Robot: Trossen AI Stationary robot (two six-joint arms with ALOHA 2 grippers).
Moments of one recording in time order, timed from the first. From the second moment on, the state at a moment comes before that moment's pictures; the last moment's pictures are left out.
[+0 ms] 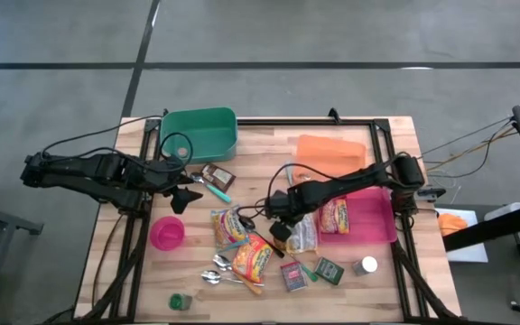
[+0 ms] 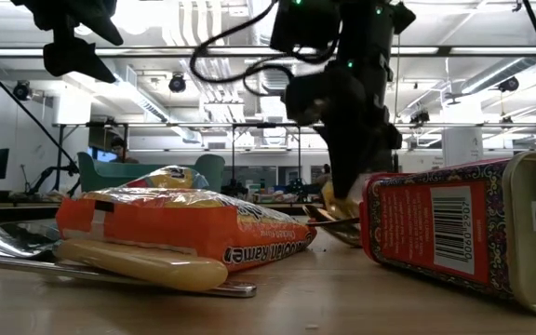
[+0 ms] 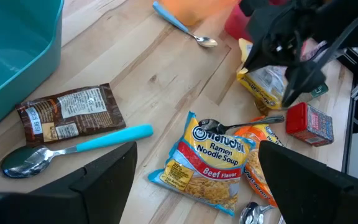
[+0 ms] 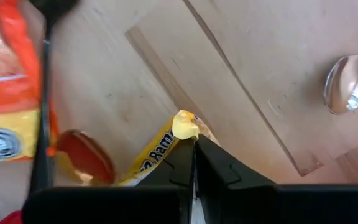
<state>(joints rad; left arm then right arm) -0.11 0.79 0.84 -0.84 -0.21 -0.73 0.13 1.92 1.37 -0.81 0.03 0.79</state>
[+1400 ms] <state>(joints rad) -0.11 0.79 0.84 -0.84 -0.21 -0.74 0.13 1.42 1.37 -1.06 0.29 0.99</state>
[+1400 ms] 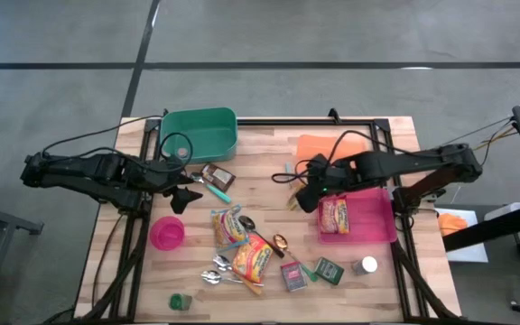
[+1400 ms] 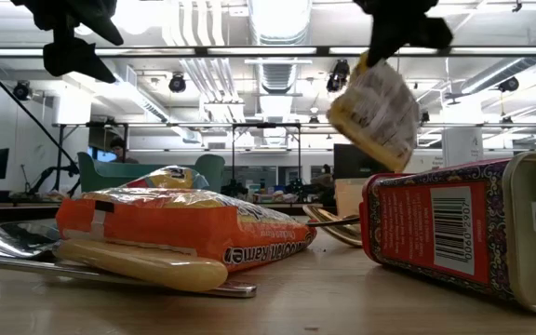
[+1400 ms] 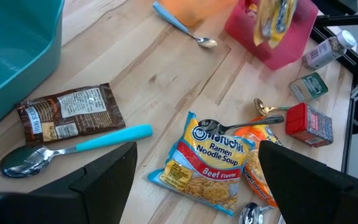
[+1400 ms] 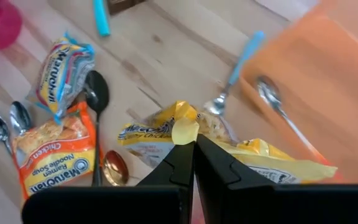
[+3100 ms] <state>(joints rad) -0.11 0.79 0.84 -0.84 -0.22 -0.73 0.12 1.57 1.37 -1.48 -0.17 0.85</state>
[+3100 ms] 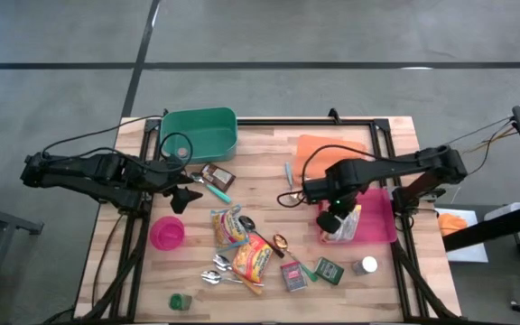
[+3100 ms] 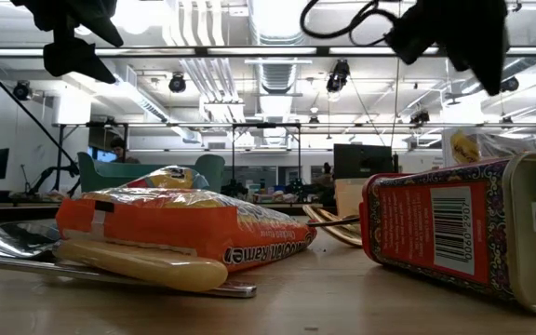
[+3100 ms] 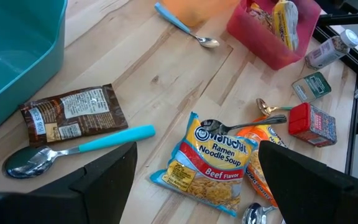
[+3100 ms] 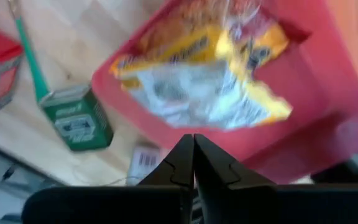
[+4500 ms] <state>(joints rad) -0.11 0.79 0.84 -0.84 -0.22 -0.73 0.22 1.57 1.34 -1.19 -0.19 0.75</state>
